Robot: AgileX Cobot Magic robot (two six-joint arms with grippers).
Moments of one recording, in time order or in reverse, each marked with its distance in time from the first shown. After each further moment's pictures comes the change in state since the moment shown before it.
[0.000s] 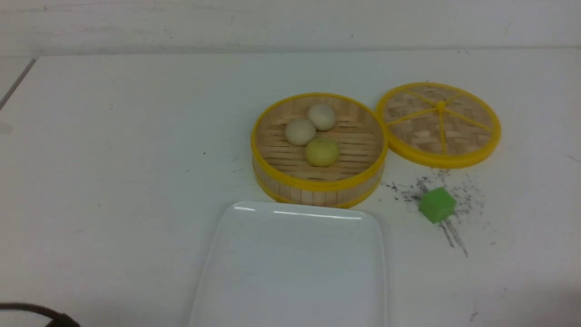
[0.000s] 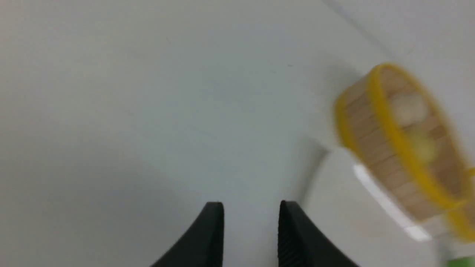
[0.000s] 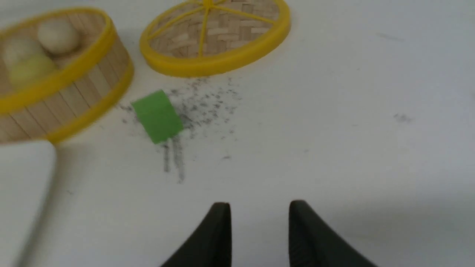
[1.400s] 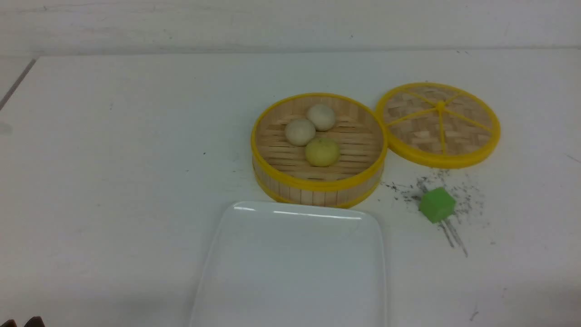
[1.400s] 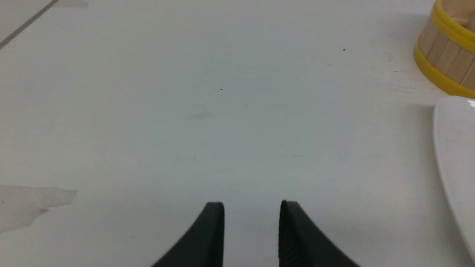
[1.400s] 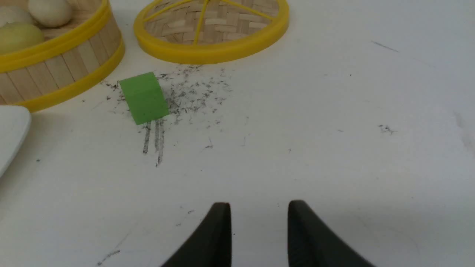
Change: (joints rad) right arm 0.000 0.000 -0.003 -0.099 0.042 -0.182; left arm 0.000 0.000 0.000 0.462 -0.001 0.383
